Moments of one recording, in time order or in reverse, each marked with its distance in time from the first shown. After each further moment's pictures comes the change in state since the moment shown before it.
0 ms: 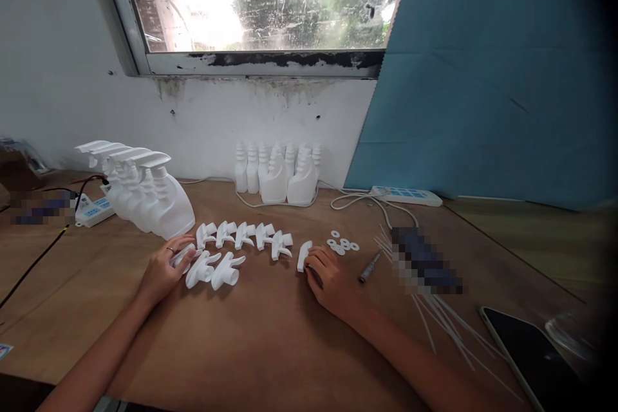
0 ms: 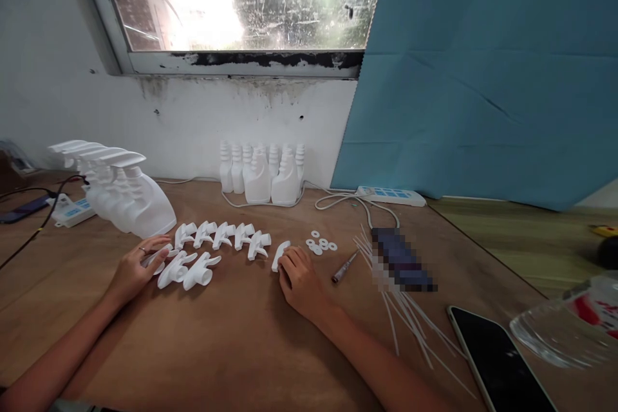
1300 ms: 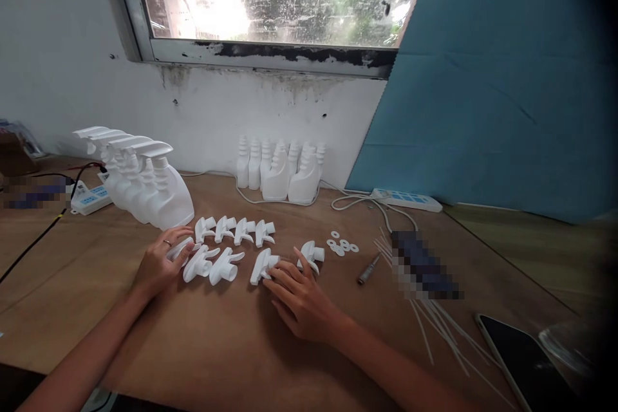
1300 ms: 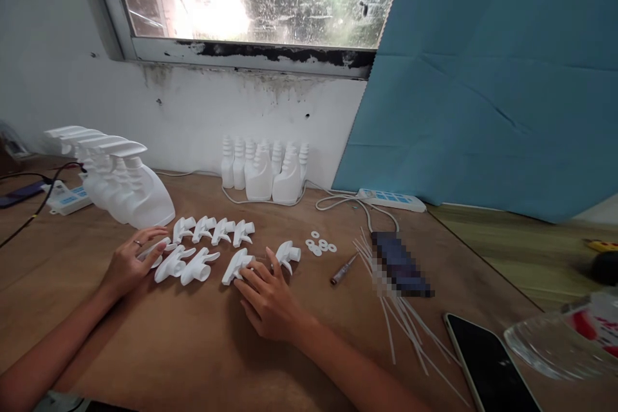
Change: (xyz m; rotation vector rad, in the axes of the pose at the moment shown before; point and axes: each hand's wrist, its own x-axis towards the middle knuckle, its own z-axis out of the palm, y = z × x) left_hand -0.002 0.006 -0.002 0.023 0.052 0.098; right_hand 0.006 -0.051 0.010 -0.019 -0.196 -0.301
